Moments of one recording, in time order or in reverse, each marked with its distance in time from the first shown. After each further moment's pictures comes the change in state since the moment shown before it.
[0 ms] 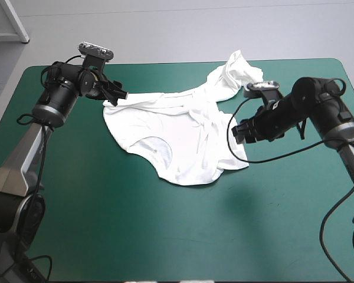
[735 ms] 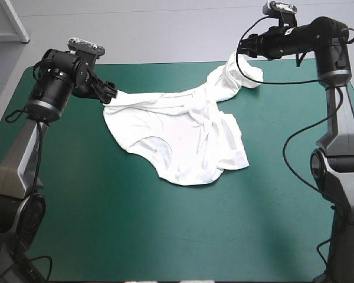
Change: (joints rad) left arm -0.012 0.011 -0.145 0.102 0.276 -0.035; right arm -0.193 0.634 -1.075 0.220 0.008 0.025
